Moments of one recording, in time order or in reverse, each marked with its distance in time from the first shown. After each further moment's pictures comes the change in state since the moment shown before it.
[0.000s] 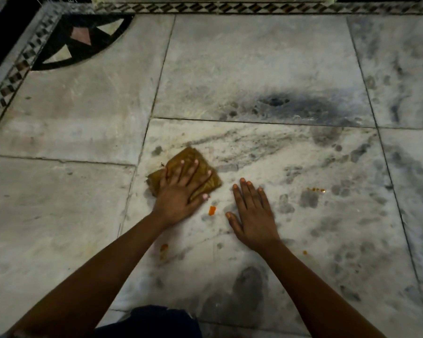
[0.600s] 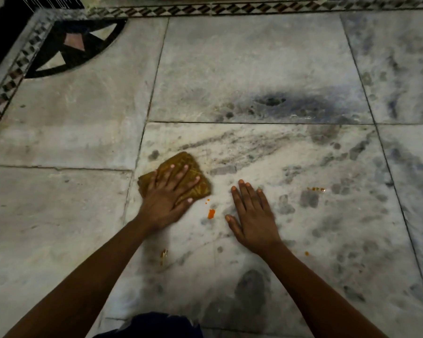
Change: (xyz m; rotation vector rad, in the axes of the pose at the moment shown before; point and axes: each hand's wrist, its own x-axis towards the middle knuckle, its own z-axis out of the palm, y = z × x) left_hand -0.006 -0.031 0.000 0.018 -0.001 0.115; right_hand 0.001 0.002 0.003 -0.015 0.026 -0.010
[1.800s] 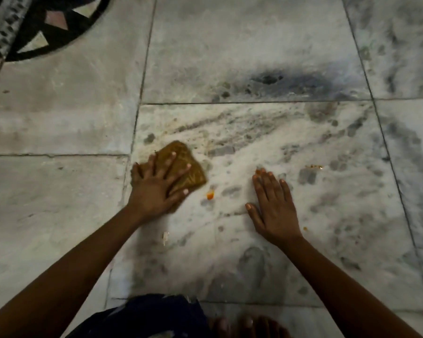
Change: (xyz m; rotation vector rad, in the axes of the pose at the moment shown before) left_hand -0.018 0.000 -0.016 0.043 -0.161 -0.099; right_hand -0.040 0.018 -0.014 -0.008 0.040 0.113
